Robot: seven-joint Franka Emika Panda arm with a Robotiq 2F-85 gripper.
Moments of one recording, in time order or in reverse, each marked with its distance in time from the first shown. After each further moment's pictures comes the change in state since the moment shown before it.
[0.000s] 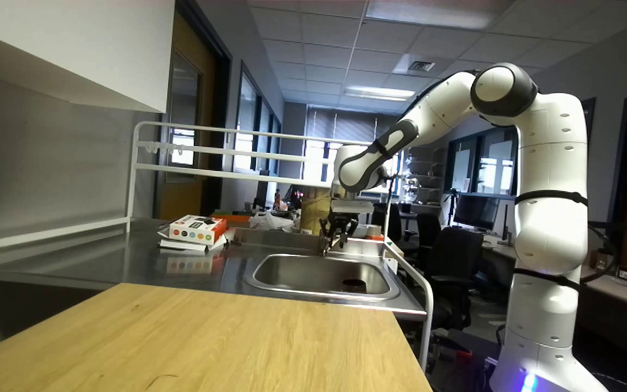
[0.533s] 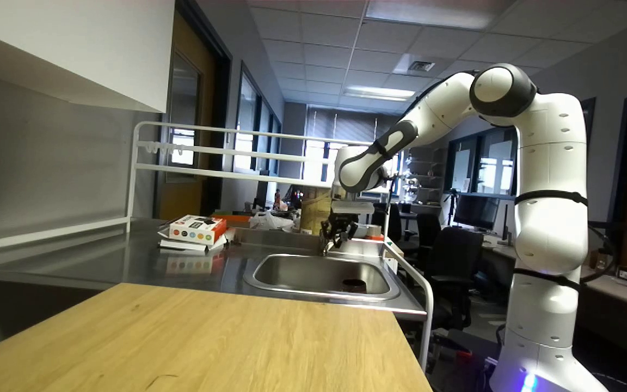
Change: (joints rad) arm 0.006 0.005 -0.012 0.000 0.003 -0.005 0.000
